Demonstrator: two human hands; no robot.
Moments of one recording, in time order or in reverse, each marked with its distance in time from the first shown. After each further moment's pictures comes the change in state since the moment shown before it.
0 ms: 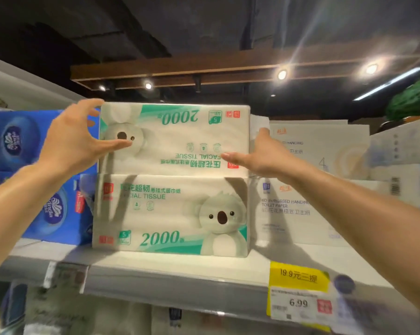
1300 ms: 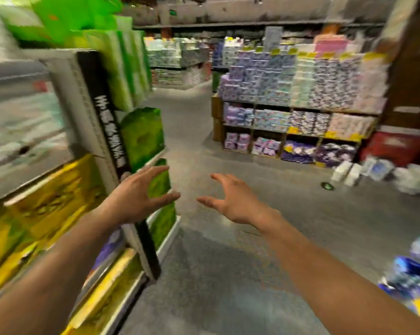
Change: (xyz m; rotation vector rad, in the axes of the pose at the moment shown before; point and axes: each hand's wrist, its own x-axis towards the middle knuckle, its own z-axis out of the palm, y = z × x) left_hand -0.614 0.636 -0.189 -1.053 -1.304 0.933; right_hand -0.896 0.118 -0.363 -0.495 0.129 1.139
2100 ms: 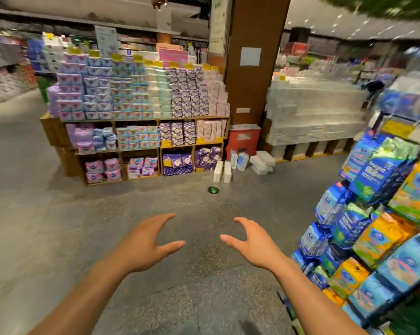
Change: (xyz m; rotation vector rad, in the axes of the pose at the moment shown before) left_hand 0.453 0.140 0.274 -0.242 -0.530 0.541; right_hand 0.128 0.368 -0.113 0.116 0.287 0.849
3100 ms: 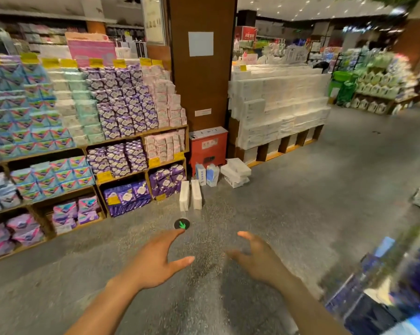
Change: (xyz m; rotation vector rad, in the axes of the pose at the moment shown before) left_hand 0.678 -0.007 0.037 -0.013 -0.162 0.217; right_hand 0.548 0.156 -0.176 0.171 0.097 0.247
